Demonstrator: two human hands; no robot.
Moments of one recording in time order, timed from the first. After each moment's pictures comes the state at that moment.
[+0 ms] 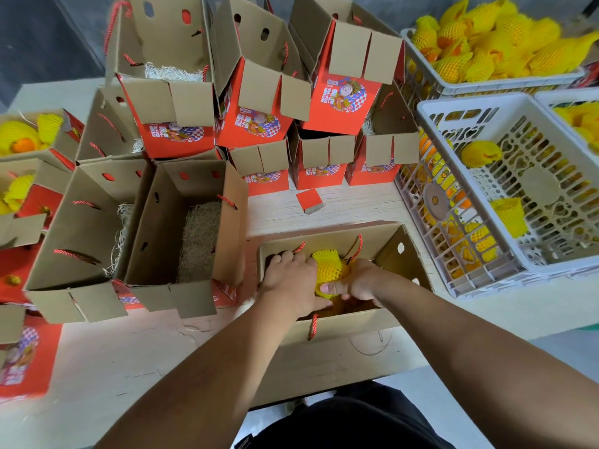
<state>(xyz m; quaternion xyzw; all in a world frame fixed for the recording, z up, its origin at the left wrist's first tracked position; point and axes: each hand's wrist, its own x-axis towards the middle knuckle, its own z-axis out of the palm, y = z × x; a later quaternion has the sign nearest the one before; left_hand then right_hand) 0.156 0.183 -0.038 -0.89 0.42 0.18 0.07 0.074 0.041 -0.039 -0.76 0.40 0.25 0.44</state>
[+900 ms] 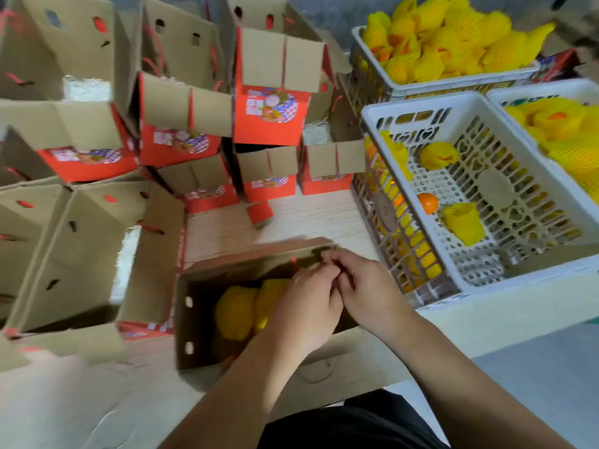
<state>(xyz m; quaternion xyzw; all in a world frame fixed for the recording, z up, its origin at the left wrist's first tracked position) 0.071 0.074 0.024 -0.84 0.40 0.21 -0.29 -0.003 -0.046 0.017 -0.88 0.22 -0.08 0.40</state>
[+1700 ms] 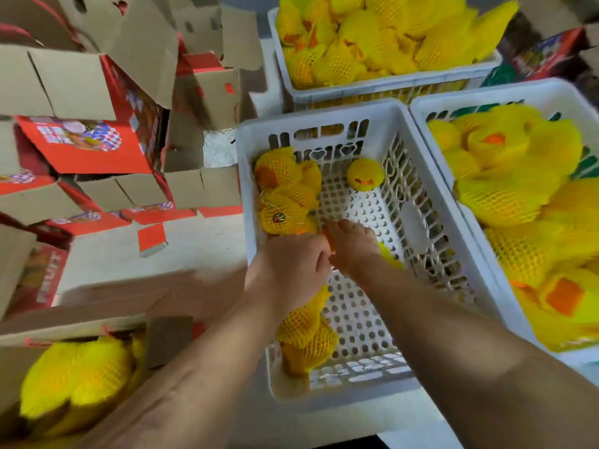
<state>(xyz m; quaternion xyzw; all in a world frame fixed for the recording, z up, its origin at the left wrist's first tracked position) 0.060 -0.245 -0.011 -0.88 0.43 0.10 -0.16 0.025 -0.409 -0.111 -0.95 0.22 0.17 0.10</state>
